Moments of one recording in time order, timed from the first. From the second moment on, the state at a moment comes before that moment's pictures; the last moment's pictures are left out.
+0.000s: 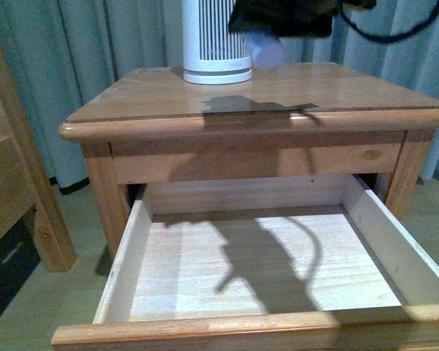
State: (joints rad) left arm 0.00 0.01 0.01 0.00 0.00 0.00; right arm 0.33 1.81 1.52 -0.04 -0.11 0.12
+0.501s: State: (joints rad) left arm 0.00 0.01 0.01 0.00 0.00 0.00; right arm 0.28 2.25 2.00 -0.19 0.05 0.02
